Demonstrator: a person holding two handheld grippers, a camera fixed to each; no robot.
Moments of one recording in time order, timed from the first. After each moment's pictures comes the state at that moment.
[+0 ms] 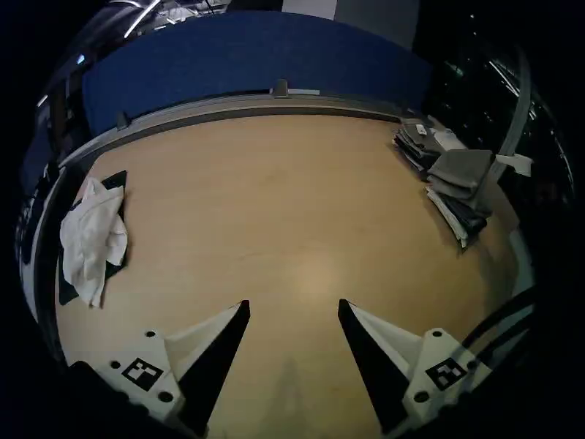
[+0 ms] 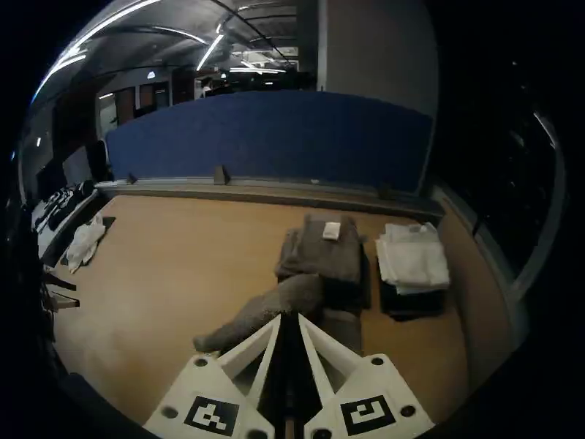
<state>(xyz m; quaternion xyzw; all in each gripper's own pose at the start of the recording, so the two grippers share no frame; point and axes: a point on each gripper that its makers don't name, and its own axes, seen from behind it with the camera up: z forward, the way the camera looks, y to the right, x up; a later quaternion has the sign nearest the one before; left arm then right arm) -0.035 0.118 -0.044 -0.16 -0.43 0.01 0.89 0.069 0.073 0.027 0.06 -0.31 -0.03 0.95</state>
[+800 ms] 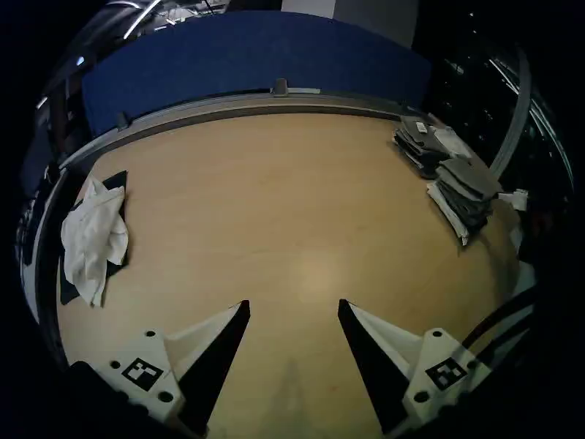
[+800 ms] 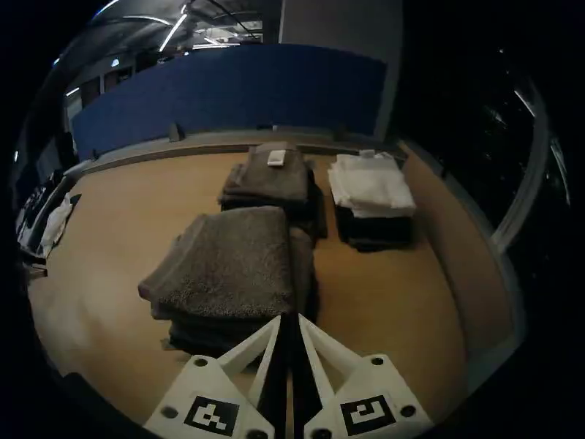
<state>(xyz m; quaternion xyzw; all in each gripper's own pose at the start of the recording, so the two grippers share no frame) -0.035 0.117 -0.047 -0.16 -0.43 0.02 0.89 -0.015 0.144 -0.036 -0.02 -0.38 -0.02 0.92</state>
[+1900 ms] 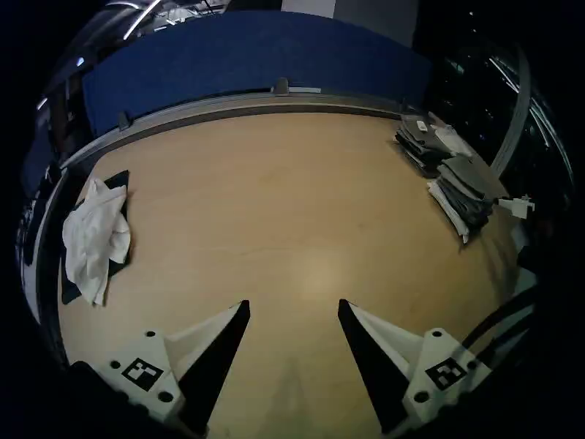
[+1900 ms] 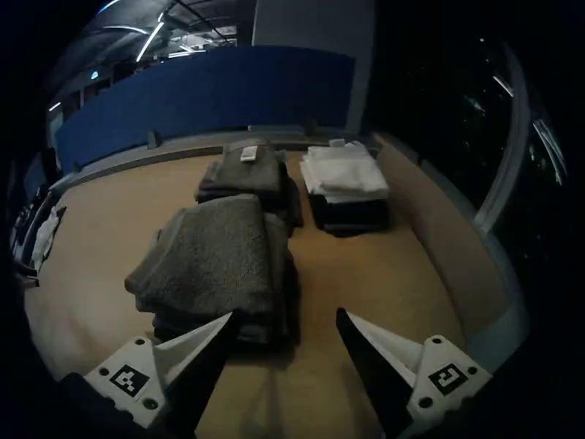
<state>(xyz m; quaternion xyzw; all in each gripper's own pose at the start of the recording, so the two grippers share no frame) -0.036 0.116 -0.050 -0.16 -0.43 0.02 0.89 -0.012 0.159 -0.052 -0.07 -0.36 0.00 0.93</state>
